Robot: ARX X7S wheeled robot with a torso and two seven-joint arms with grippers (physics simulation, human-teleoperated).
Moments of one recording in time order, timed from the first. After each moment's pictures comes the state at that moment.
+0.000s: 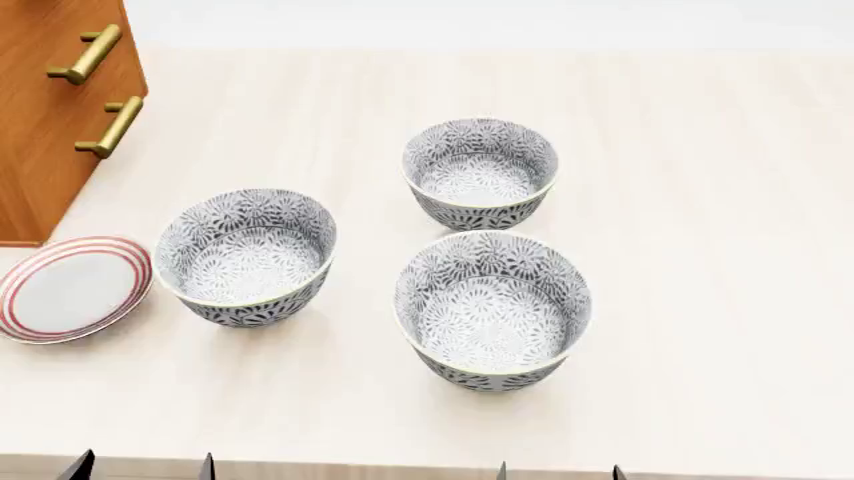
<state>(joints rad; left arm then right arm) 0.00 0.00 0.00 0.00 0.00 0.00 0.00 0.00 0.00 0.00 0.00 0.00 0.00 0.00</state>
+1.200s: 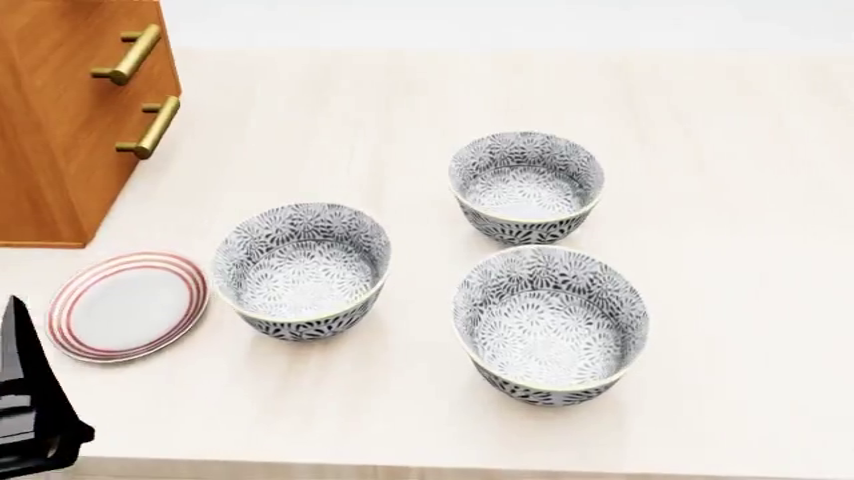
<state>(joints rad) -0.02 -0.11 -0.07 0.70 -0.26 -0.36 -0.24 -0.59 0.08 0.36 -0.75 0.16 -0.22 0.34</state>
